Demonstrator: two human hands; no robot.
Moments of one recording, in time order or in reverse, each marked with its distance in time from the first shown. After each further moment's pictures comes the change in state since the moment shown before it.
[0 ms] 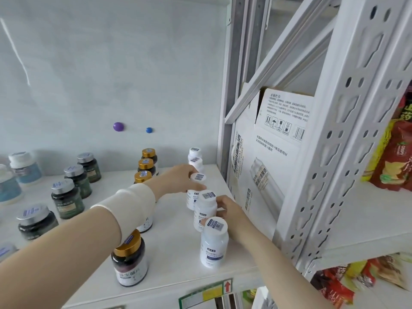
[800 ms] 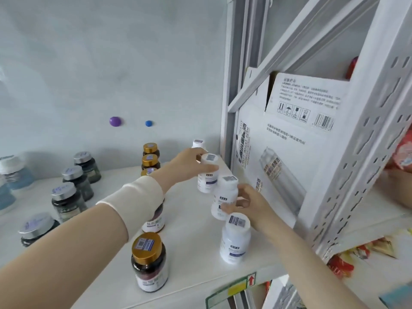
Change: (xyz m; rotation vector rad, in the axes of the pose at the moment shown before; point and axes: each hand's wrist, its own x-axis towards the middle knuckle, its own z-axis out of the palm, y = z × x) left_hand 0.017 -0.004 -0.015 -0.133 0.078 0.093; right_hand -0.005 -0.009 -0.007 0.139 0.117 -0.018
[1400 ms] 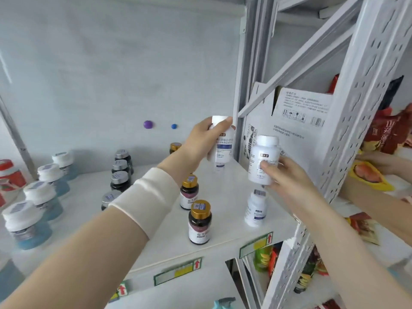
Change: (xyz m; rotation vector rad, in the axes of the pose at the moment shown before) left_hand -0.123 0.049 -0.067 -0.627 0.090 0.248; right_hand -0.110 -0.109 0.039 0.203 0.218 -0.170
